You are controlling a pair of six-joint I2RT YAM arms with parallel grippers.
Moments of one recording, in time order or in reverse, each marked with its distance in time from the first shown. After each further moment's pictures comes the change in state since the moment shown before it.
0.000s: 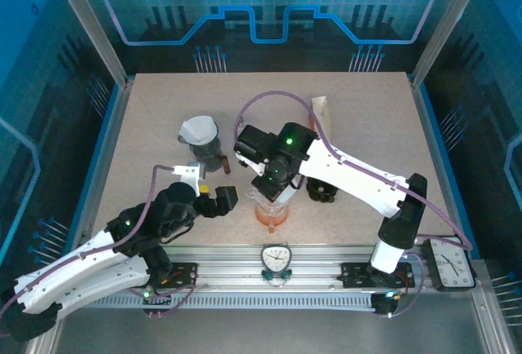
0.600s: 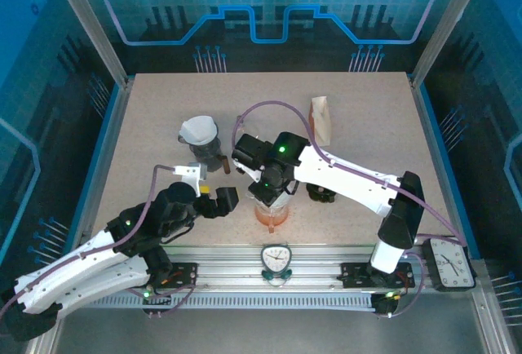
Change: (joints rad) left arm 0.002 0.001 0.000 0.000 0.025 -0.007; right arm 0.001 -0.008 -0.153 0.152 -0.039 0.013
